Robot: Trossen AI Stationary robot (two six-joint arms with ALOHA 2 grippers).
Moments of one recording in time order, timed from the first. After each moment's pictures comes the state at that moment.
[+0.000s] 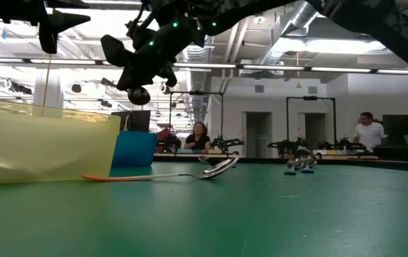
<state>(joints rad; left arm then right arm) 0.51 0.10 0.42 -0.17 0.06 -0.48 -0.09 2.36 2.11 -0.19 0.36 0.20</state>
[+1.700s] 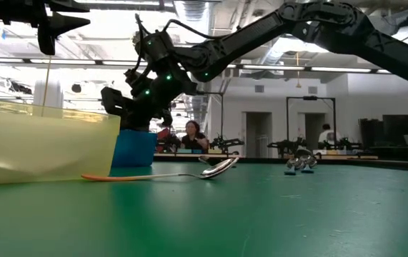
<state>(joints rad) 0.51 0.10 0.42 -0.18 0.01 -0.48 -0.18 2.54 2.11 -0.02 0.29 0.21</state>
